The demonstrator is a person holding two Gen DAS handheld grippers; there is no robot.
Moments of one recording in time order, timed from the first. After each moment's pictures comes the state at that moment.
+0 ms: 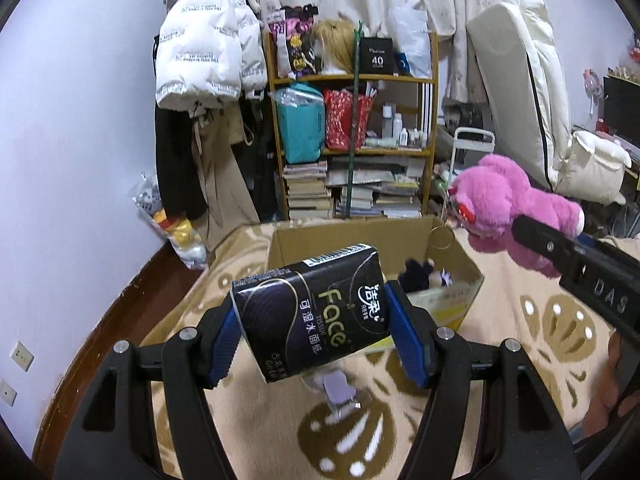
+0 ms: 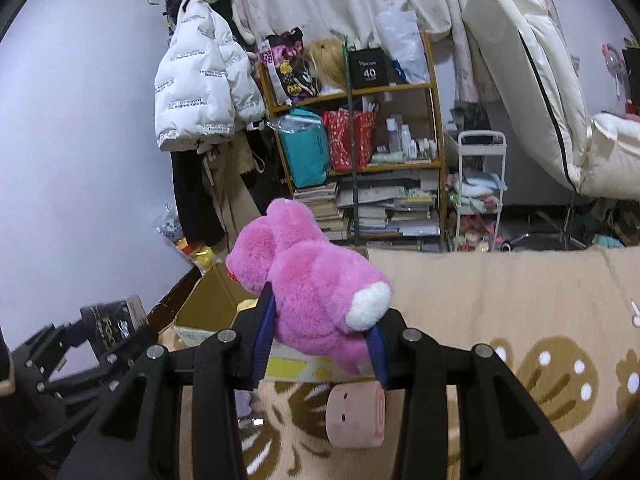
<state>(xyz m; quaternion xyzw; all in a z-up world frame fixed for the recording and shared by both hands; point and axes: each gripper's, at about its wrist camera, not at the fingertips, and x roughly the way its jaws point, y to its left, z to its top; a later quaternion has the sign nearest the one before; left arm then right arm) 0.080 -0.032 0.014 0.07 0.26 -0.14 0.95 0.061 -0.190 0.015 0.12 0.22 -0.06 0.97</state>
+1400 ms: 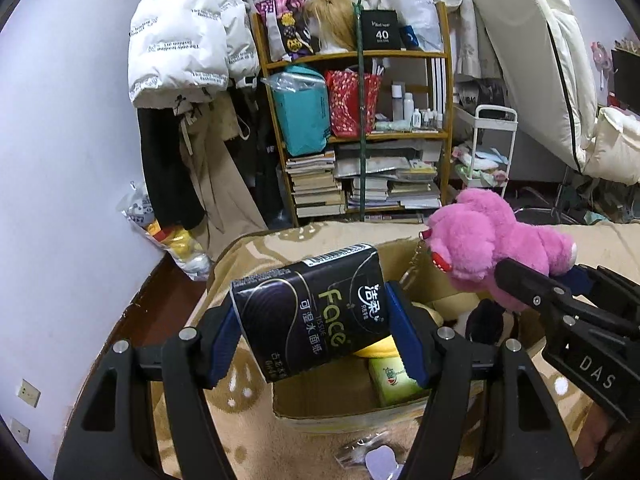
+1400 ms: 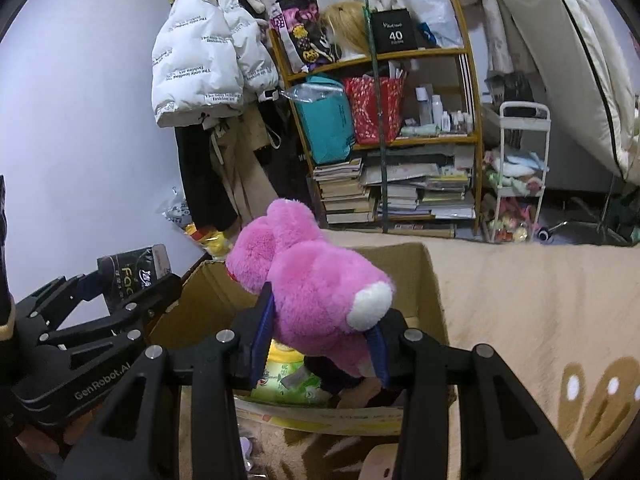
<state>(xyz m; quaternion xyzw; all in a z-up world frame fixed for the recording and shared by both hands) 0.204 -0.048 -0.023 0.11 0.28 -0.13 0.95 0.168 -0.191 -0.041 0.14 0.26 -0.01 0.96</state>
